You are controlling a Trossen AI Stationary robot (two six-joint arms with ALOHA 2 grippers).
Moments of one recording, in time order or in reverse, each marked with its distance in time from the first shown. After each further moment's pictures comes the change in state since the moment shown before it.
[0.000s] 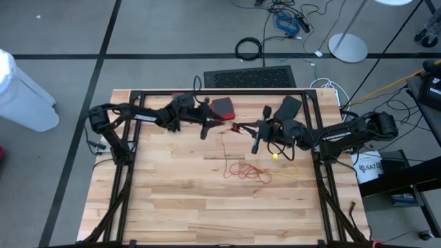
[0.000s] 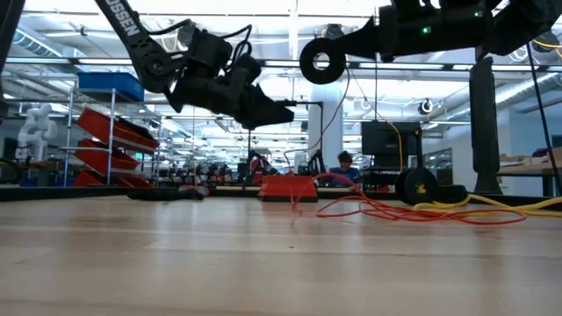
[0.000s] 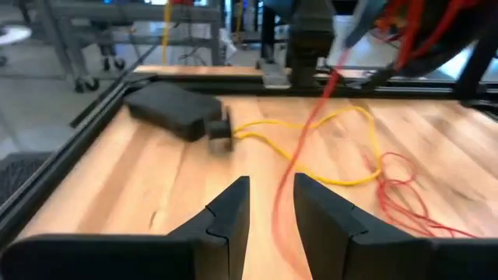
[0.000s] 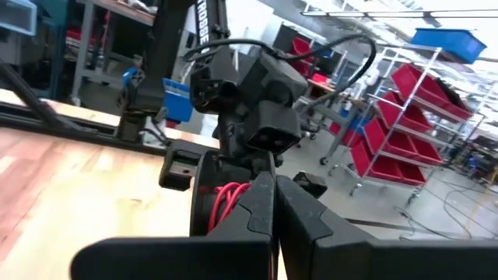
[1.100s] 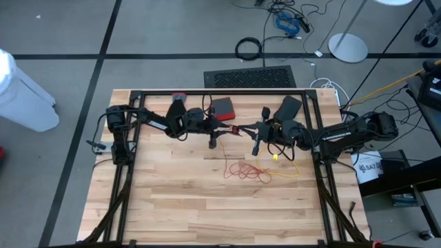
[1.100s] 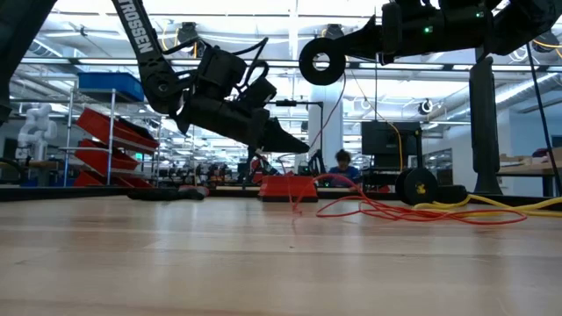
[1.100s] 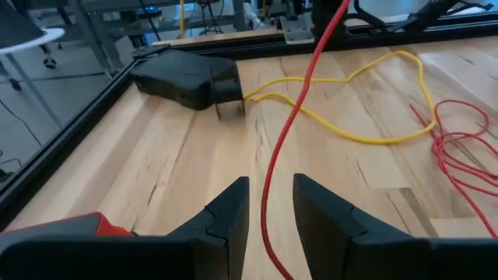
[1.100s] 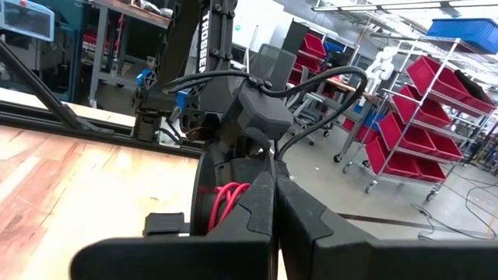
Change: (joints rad) left arm -0.124 0.185 0.006 0.137 -0.248 0.102; right arm 0.002 0.000 0.000 -0.019 -0.031 0.042
